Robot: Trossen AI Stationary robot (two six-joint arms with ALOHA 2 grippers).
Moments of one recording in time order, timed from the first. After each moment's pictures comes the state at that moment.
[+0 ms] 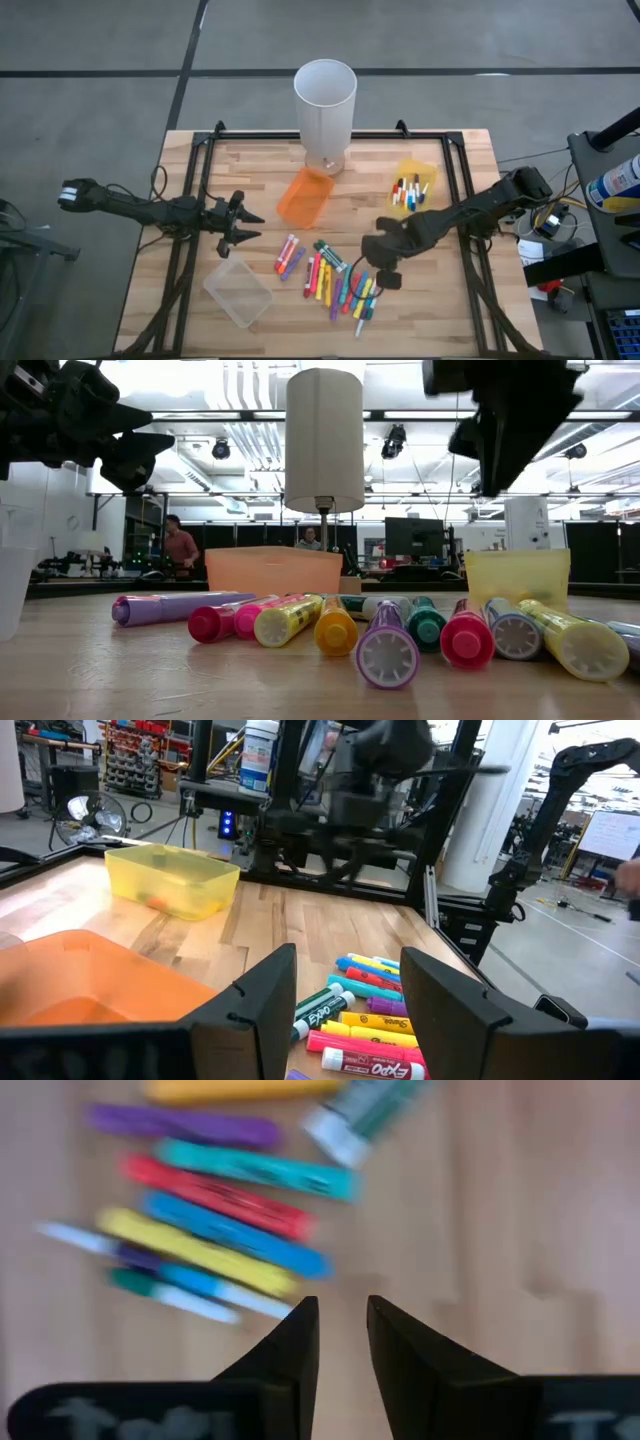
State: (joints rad) left arm -0.15 0.44 0.02 0.47 -0.02 -0.21; right arm 0.36 1.57 1.16 -0.80 0.03 0.45
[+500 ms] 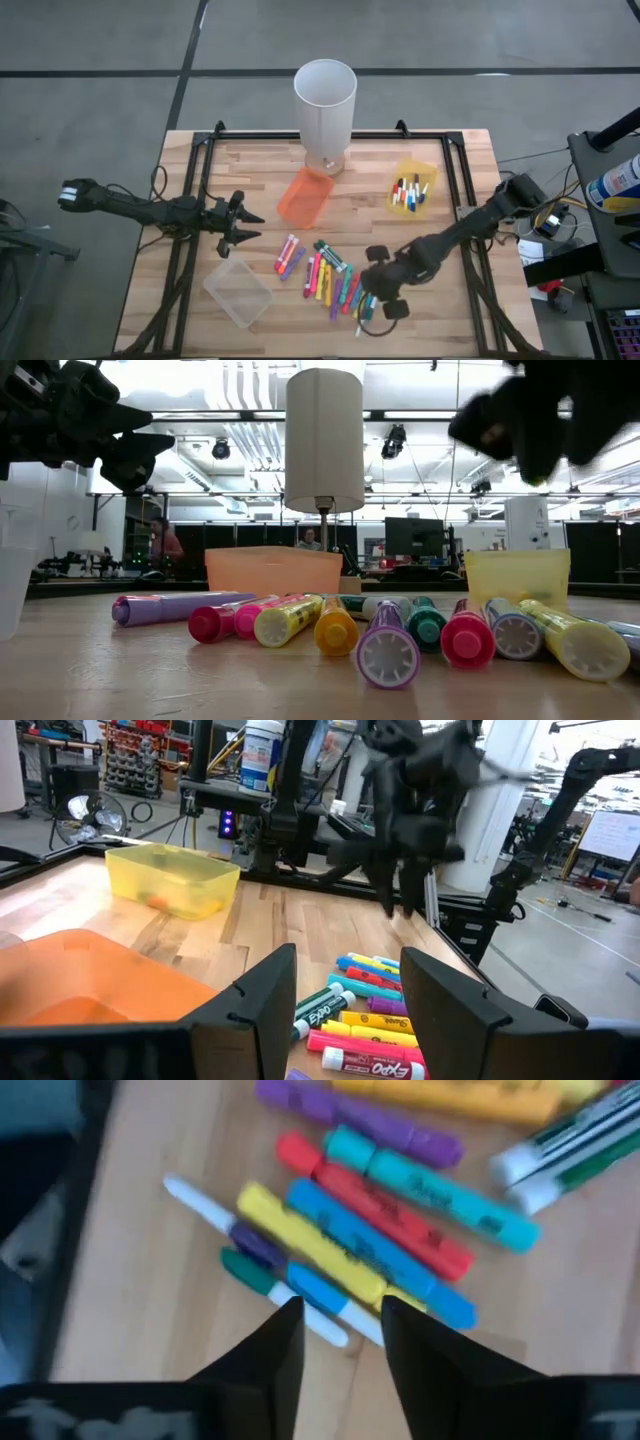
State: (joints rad) left arm -0.15 0.44 0.02 0.47 -0.02 -0.21; right arm 0.51 1.67 1.16 -0.62 -0.02 0.34
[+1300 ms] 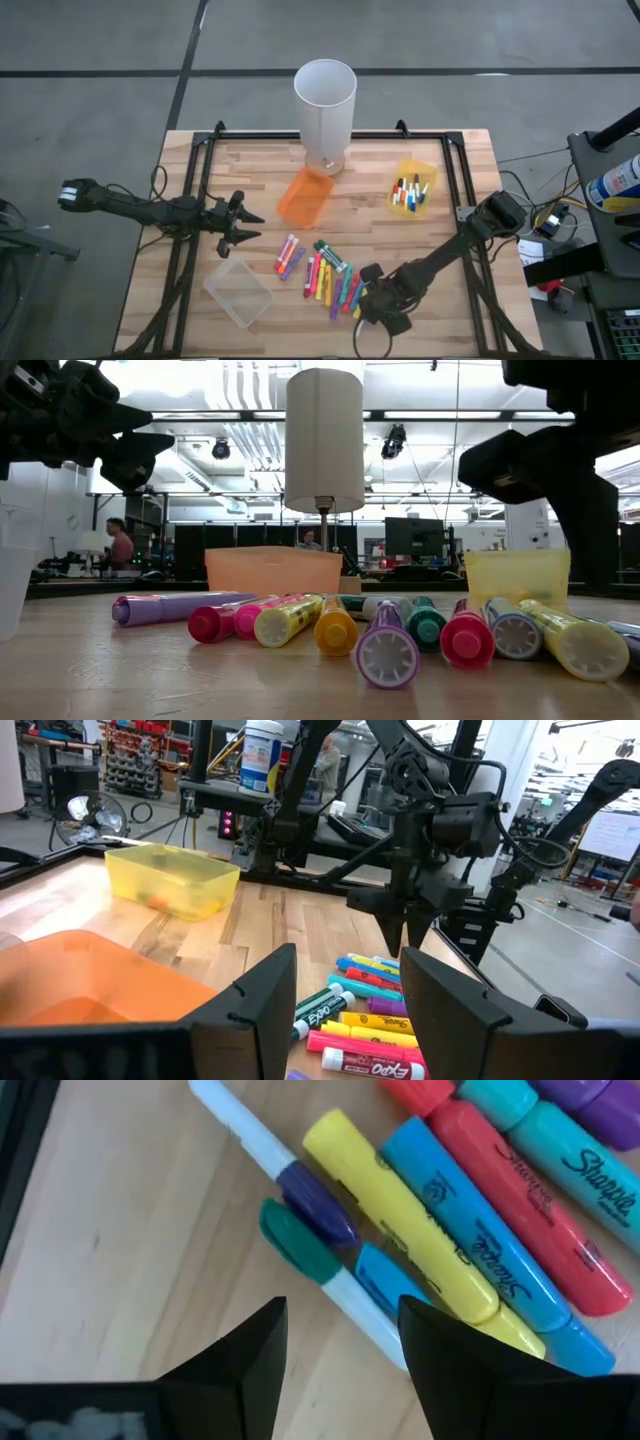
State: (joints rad) left arm -0.15 0.44 0.02 0.47 -0.02 -0.21; right arm 0.60 1.88 1.23 -0.64 -0.02 0.22
